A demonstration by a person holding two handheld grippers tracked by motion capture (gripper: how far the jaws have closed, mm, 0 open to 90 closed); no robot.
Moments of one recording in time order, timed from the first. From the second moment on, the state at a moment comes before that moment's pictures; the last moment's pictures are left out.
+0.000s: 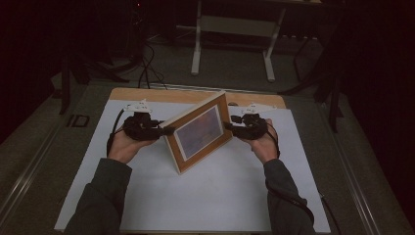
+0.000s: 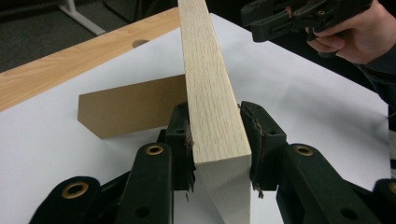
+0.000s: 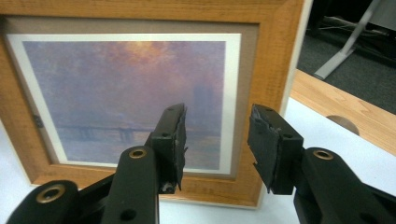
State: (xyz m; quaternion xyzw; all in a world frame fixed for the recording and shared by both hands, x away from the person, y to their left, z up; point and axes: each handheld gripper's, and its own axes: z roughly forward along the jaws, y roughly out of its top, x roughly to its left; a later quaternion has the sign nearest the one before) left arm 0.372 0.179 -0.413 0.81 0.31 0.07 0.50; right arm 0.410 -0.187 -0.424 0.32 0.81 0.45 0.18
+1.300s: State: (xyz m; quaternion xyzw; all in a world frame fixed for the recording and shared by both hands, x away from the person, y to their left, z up) left arm 0.370 0.184 -0.424 0.79 0.34 0.05 0.51; right arm 0.442 -0.202 -0.423 0.33 0.81 0.45 0.17
